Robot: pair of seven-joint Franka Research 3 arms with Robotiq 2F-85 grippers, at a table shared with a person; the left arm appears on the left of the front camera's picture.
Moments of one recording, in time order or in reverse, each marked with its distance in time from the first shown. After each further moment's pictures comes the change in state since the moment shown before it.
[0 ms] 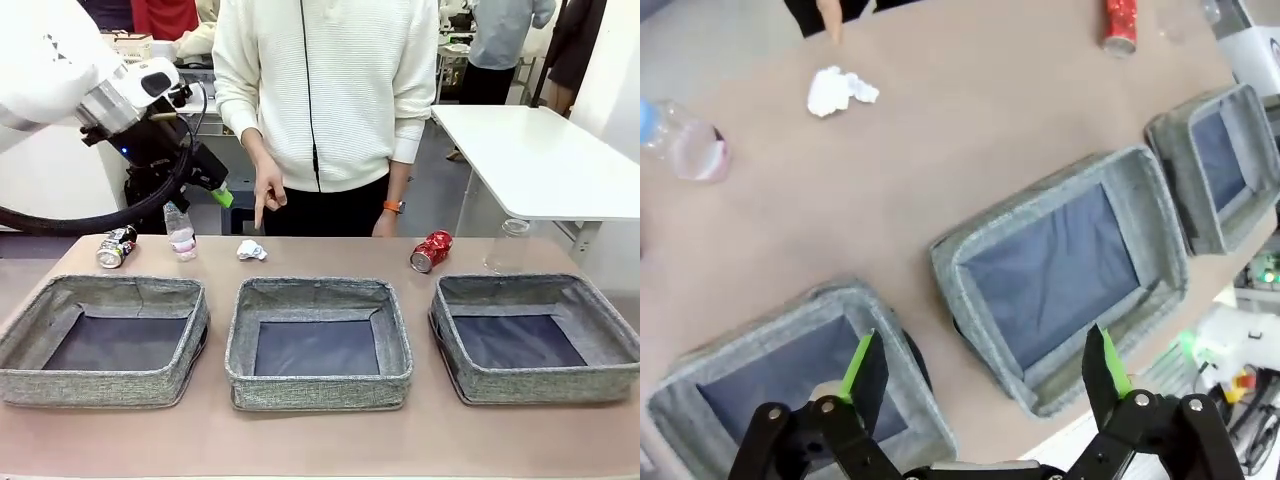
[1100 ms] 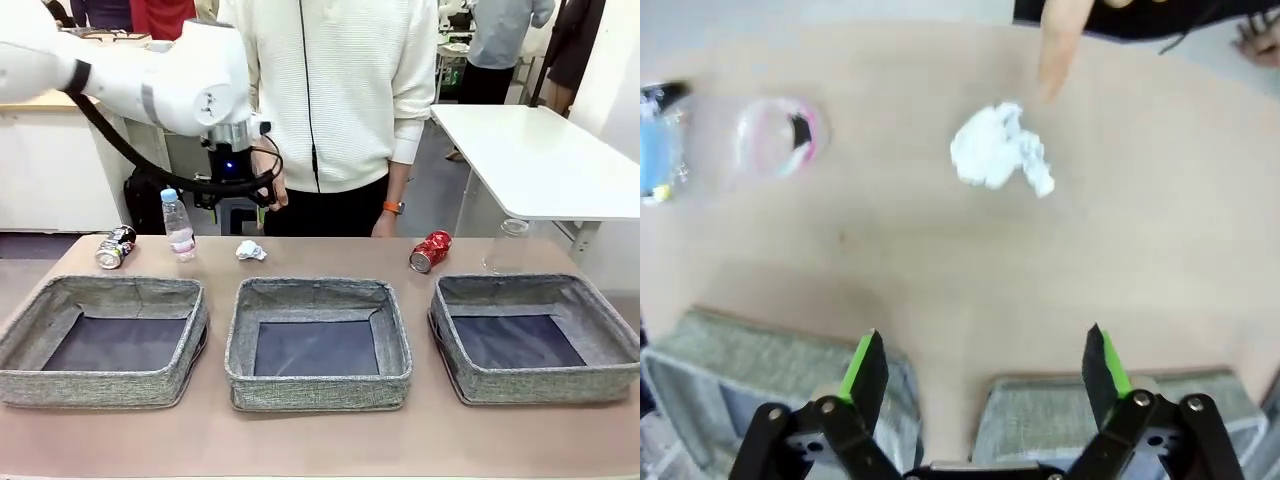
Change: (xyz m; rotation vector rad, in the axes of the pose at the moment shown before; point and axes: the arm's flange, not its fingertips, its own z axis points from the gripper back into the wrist) left arm 0.137 0.028 -0.165 0.464 0.199 0.460; right arm 0.000 -0.001 0.000 -0.001 0.000 0.002
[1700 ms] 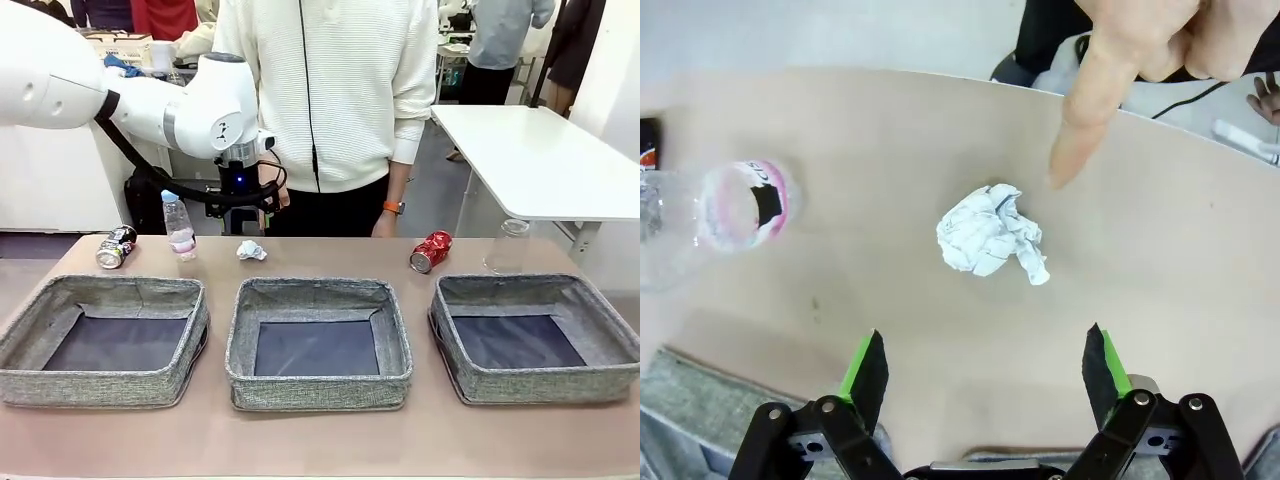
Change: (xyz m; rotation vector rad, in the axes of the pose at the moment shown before) left arm 0.029 -0.003 -0.041 -0.014 -0.037 0.071; right arm 0.000 0.000 0.000 0.000 0.000 0.000
